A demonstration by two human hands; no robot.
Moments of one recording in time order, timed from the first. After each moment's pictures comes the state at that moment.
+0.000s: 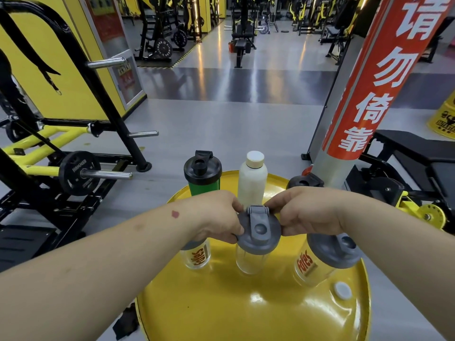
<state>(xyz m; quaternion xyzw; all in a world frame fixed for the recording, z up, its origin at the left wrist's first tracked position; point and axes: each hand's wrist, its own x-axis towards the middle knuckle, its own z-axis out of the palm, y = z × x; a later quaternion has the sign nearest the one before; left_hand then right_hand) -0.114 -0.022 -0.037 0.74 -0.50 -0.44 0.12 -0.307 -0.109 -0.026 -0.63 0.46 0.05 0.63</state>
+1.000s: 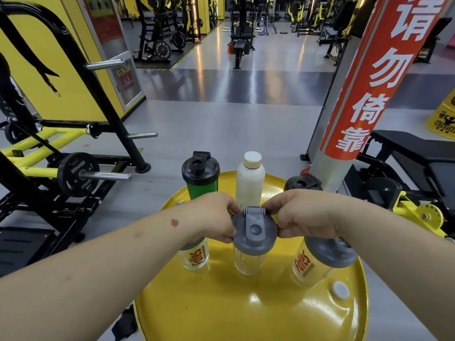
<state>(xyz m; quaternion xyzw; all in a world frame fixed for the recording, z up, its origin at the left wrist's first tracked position) -0.121 -0.015 -0.028 0.75 -0.52 -0.40 0.11 -0.305 -0.103 -0.031 -0.62 0.49 0.02 0.61</state>
